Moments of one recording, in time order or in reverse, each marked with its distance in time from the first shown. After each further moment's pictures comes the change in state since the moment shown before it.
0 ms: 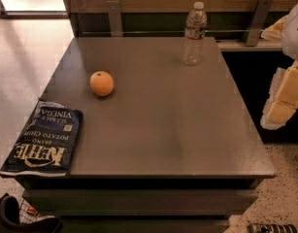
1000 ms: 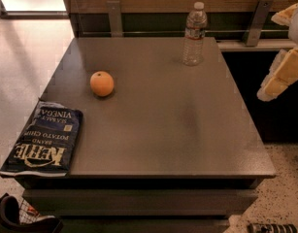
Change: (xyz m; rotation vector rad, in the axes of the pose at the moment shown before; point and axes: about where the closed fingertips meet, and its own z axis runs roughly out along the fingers) arm 0.023 -0.074 0.021 0.130 -0.126 0.073
